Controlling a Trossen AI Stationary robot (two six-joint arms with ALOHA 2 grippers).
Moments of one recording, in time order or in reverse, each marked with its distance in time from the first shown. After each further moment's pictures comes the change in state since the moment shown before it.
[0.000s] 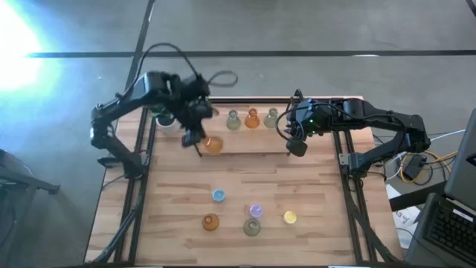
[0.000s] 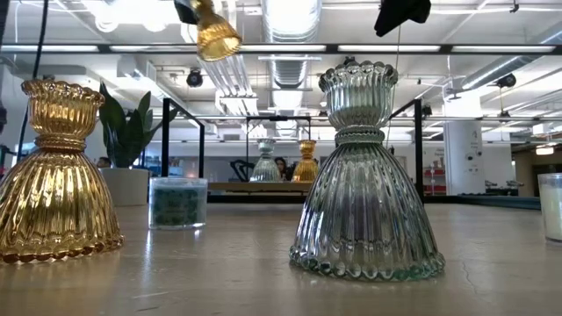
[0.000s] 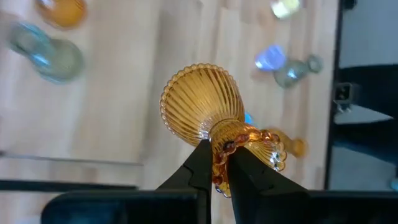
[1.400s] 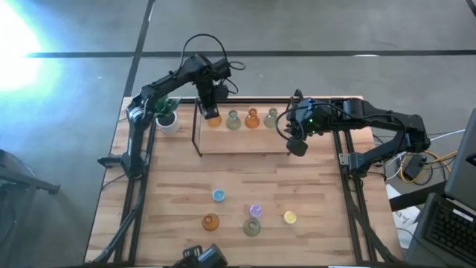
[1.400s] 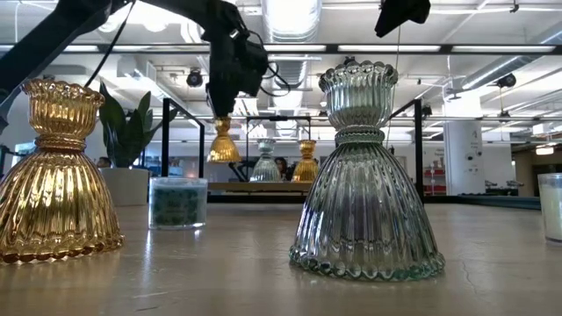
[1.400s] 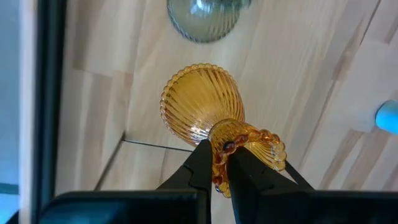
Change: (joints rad) left arm 0.347 0.438 0.061 0.004 -0.177 0.325; right arm -0.007 -0.001 -0.002 -0.002 0.000 -0.025
